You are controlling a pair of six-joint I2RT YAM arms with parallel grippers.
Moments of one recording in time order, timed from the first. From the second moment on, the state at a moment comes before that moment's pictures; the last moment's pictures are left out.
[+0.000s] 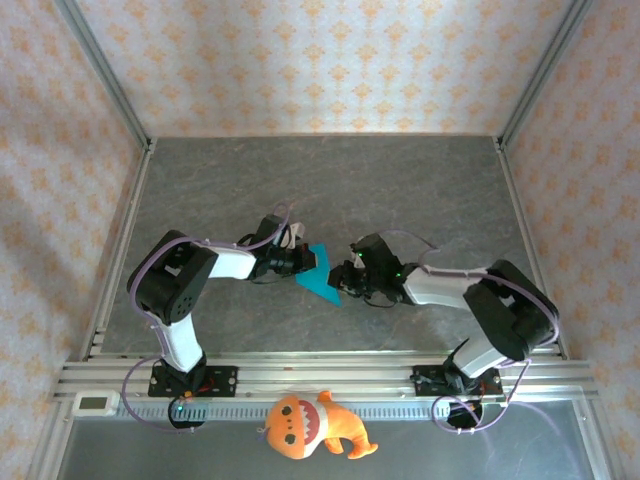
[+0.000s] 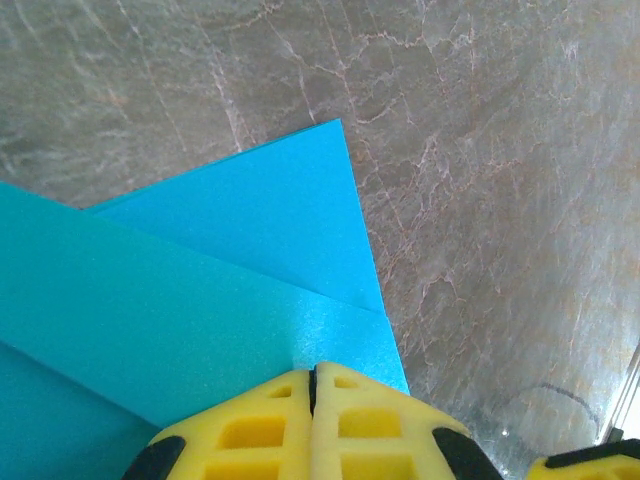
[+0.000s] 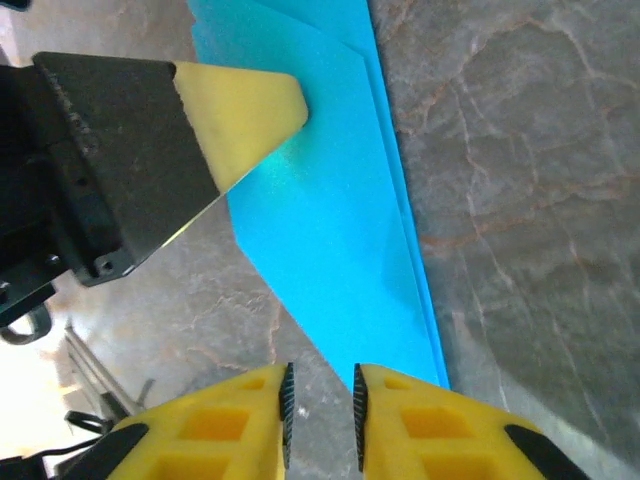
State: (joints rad) left arm -0.46 1.80 0.76 0.20 0.49 -0.72; right arm 0.72 1.50 0.59 0.12 -0.38 1.03
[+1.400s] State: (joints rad) left arm -0.46 1.81 0.74 0.26 0.50 -0.75; right arm 0.73 1.45 0.44 0.15 -0.44 1.22
